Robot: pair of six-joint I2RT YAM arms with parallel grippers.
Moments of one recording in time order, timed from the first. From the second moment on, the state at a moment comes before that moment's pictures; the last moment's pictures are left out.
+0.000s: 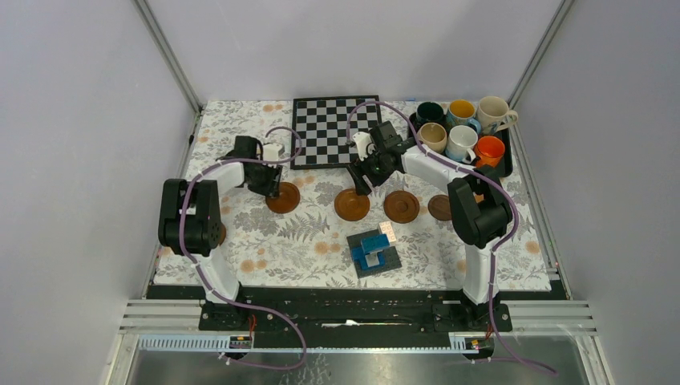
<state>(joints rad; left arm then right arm) -0.03 1.81 1.10 -0.39 0.28 0.28 0.52 2.00 1.48 -0.52 -0.32 -0.21</state>
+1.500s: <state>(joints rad) -0.19 1.72 1.07 -0.48 0.30 0.17 0.50 2.00 1.51 -0.54 -0.32 -0.21</state>
